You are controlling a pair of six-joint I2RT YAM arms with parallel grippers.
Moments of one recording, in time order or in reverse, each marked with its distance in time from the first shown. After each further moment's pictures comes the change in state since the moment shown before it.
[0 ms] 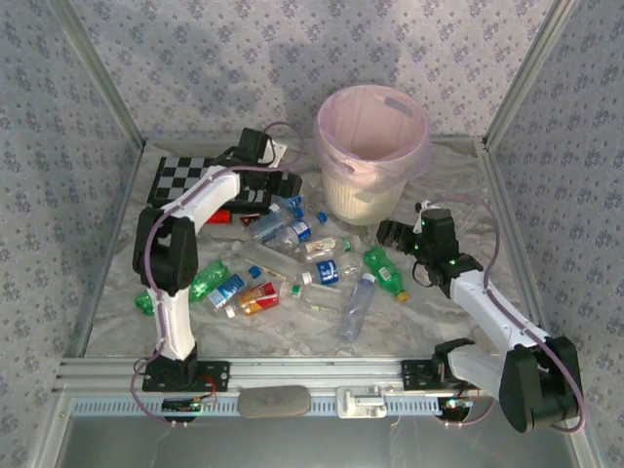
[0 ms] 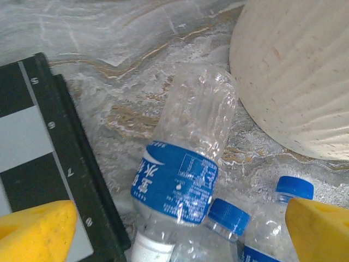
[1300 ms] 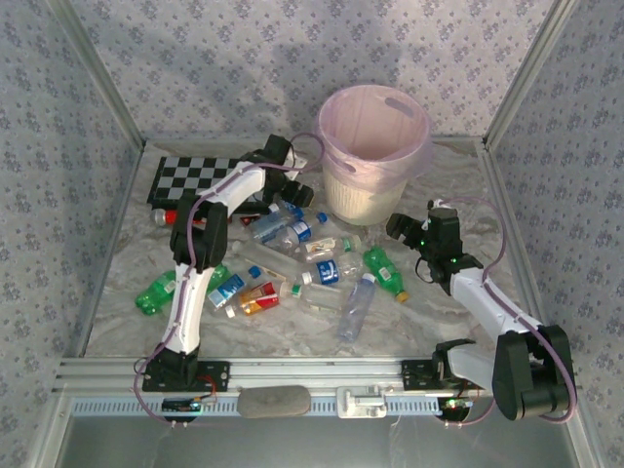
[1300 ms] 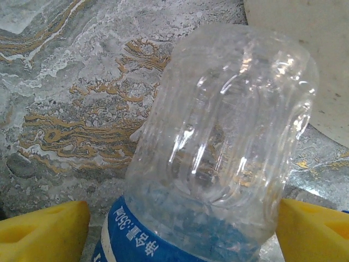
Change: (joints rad) left arm -0.035 0.333 0.291 -0.151 0.009 0.091; right arm -0.072 0.062 -0.028 0.121 0.026 0.064
